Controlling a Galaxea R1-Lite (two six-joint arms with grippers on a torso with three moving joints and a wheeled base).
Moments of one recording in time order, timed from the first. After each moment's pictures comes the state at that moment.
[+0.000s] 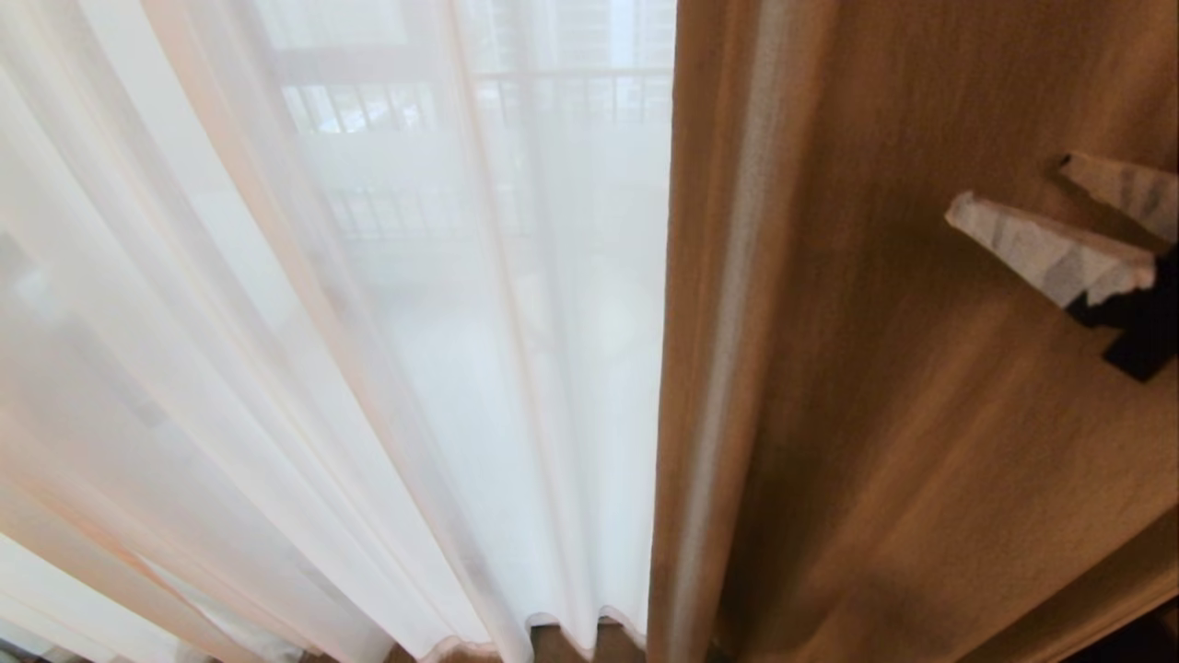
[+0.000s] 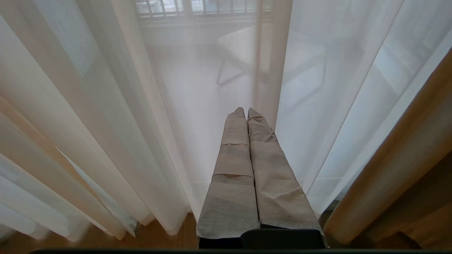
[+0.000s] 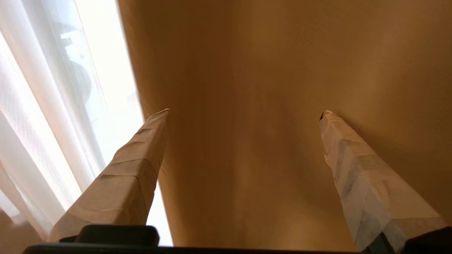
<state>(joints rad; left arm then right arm) 0.00 0.00 0.00 0.00 0.01 0.02 0.66 1.10 -0.72 -0.62 -0.21 -0.19</state>
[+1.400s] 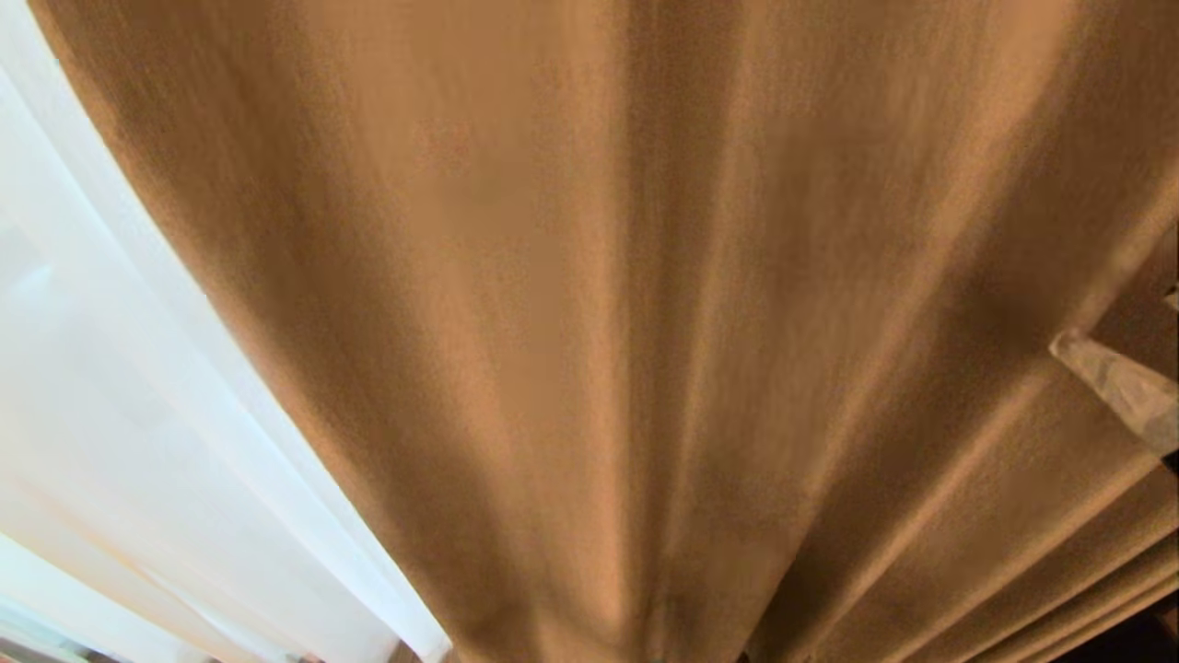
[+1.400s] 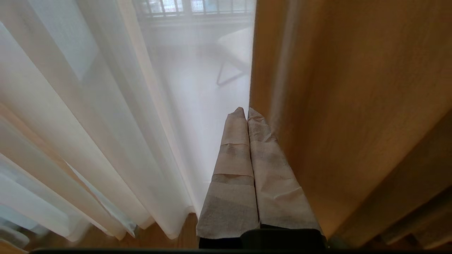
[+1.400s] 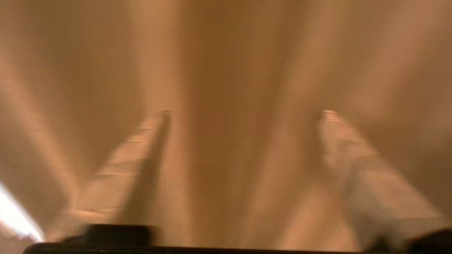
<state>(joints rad) 0.00 0.00 0.00 0.00 0.01 0.01 0.52 0.91 -0.42 -0.69 -0.20 -0.17</state>
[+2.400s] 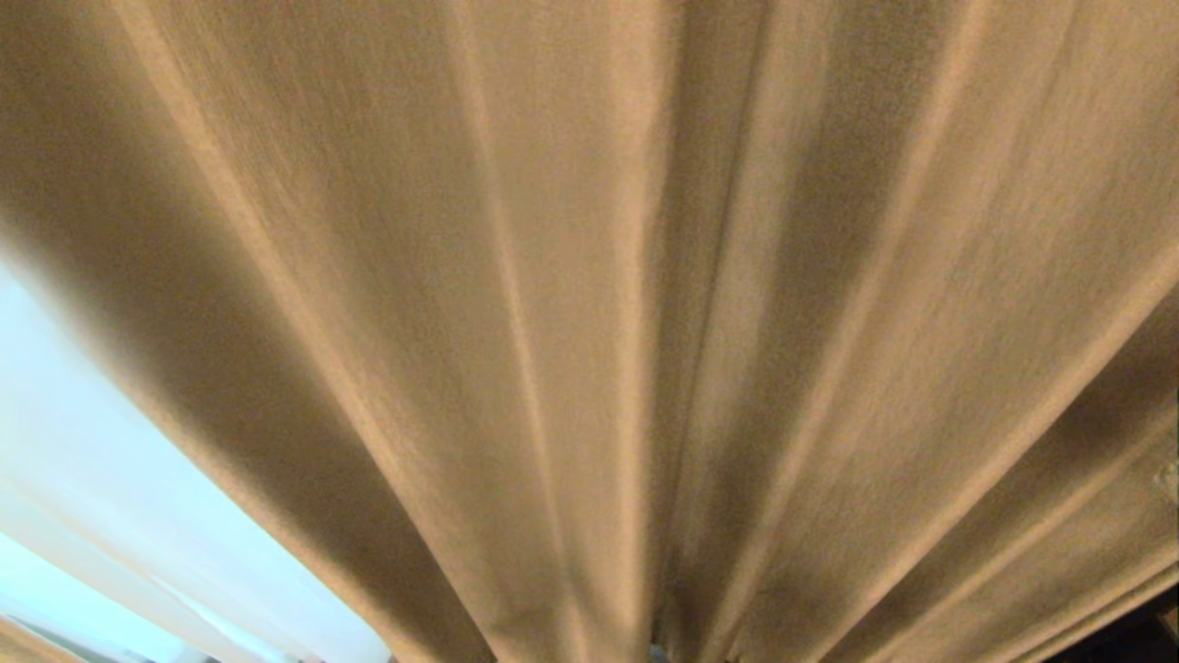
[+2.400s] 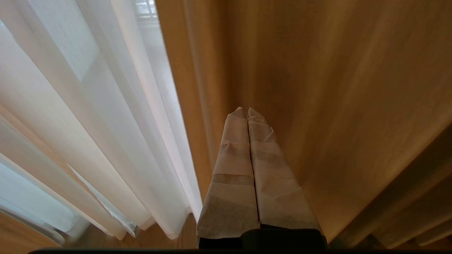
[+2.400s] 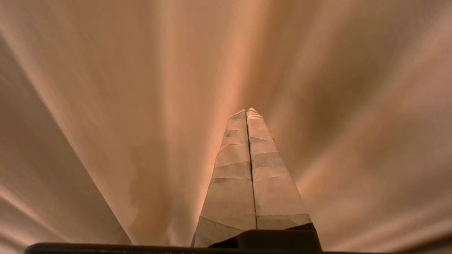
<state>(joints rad) 0.00 0.00 0.00 0.00 0.01 0.02 0.05 0.82 -0.05 -0.79 -0.04 -0.17</state>
